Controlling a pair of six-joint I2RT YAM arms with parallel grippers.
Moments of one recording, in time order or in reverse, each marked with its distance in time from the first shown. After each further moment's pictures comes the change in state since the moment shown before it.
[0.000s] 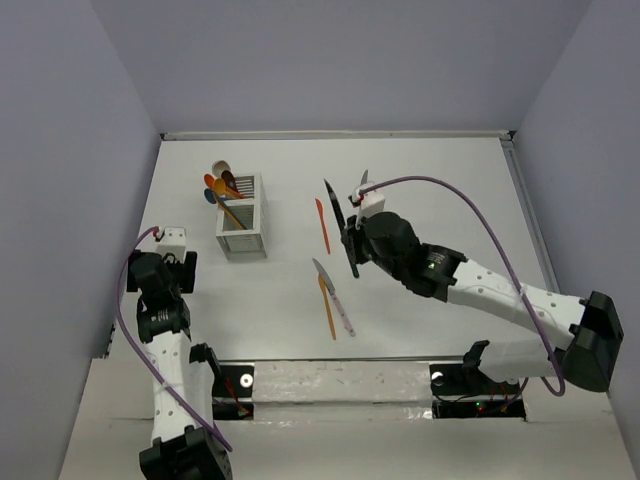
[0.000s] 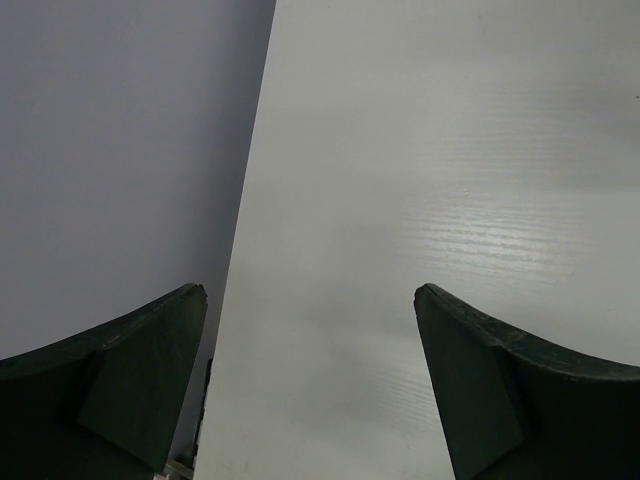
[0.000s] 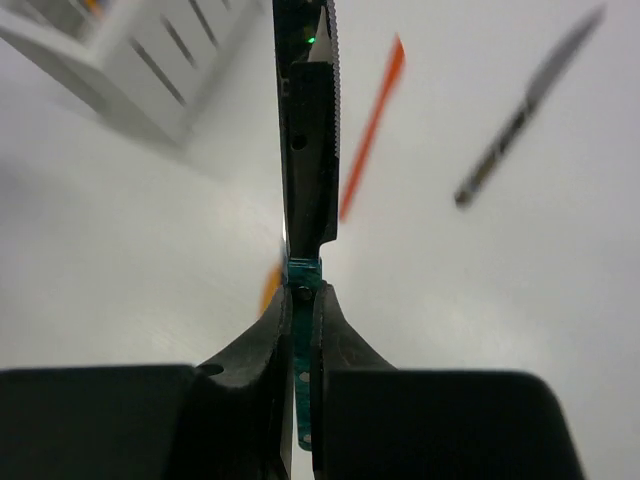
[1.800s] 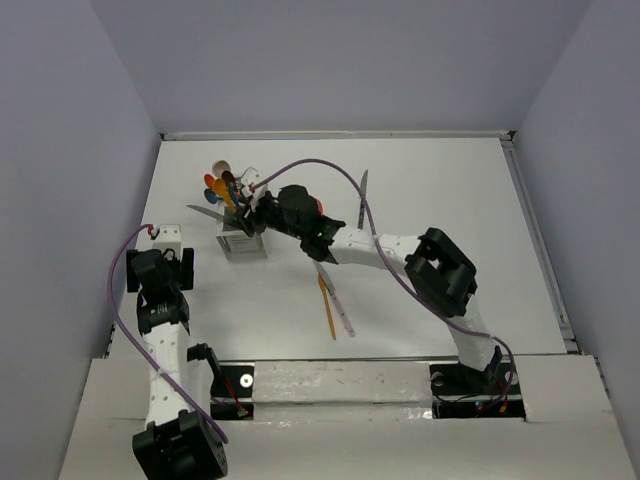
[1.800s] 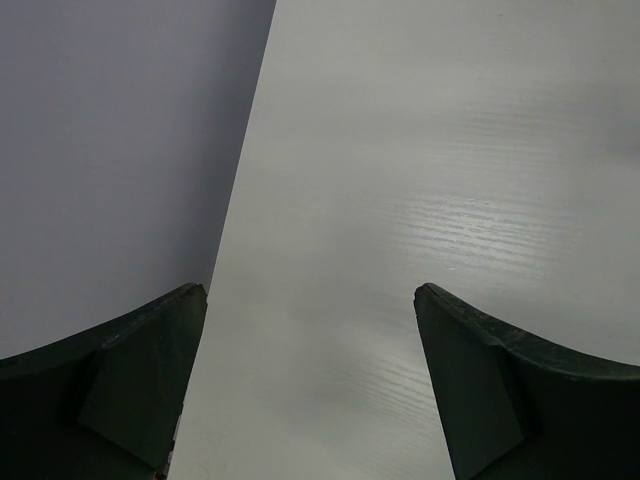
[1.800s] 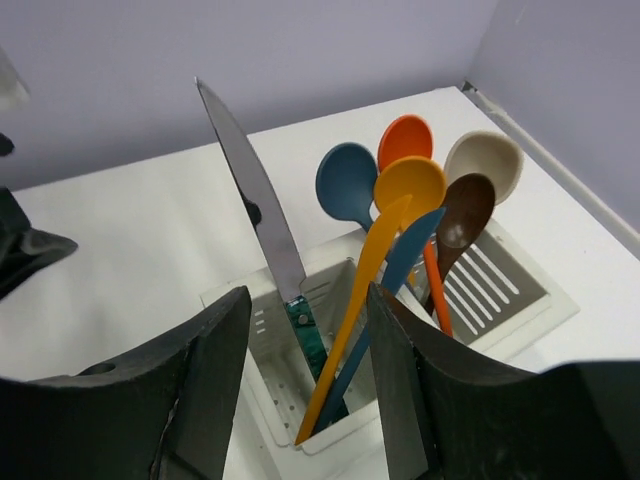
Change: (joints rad) left arm 0.000 0.095 0.000 0.068 -0.031 -0.090; right arm 0.006 0.860 0.612 0.870 -0.557 -0.505
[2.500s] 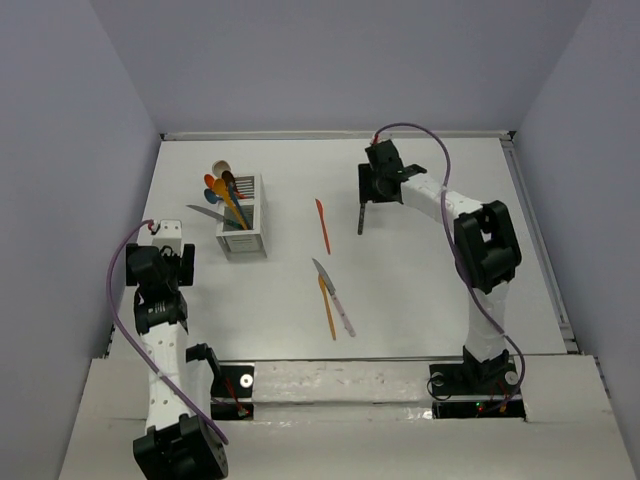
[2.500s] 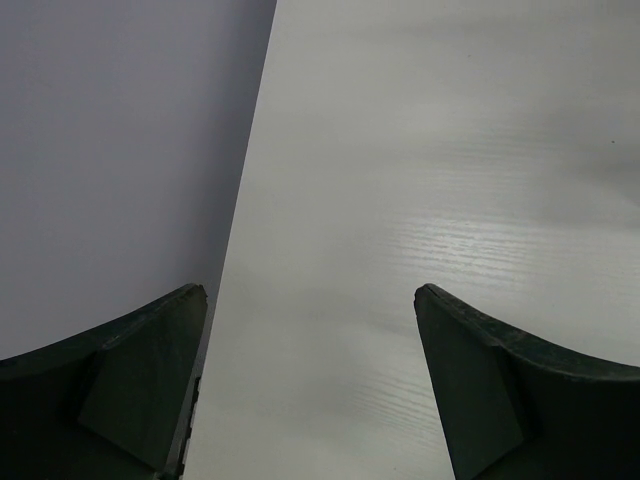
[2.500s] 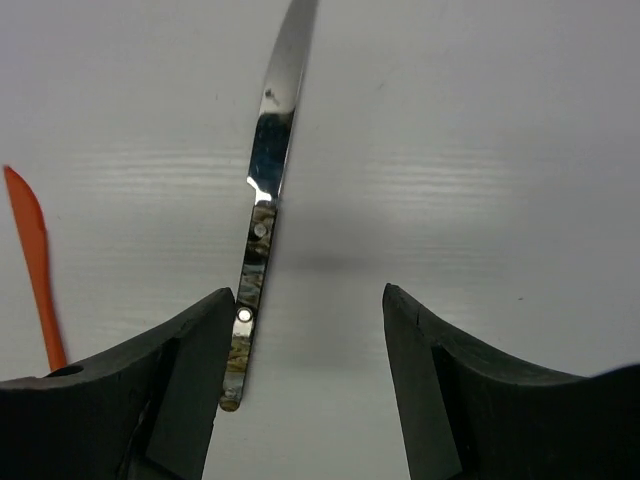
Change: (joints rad) left arm 0.000 -0.012 0.029 -0.016 0.058 0.023; right arm -0.535 -0.166 -0.012 -0.919 0.377 0.433
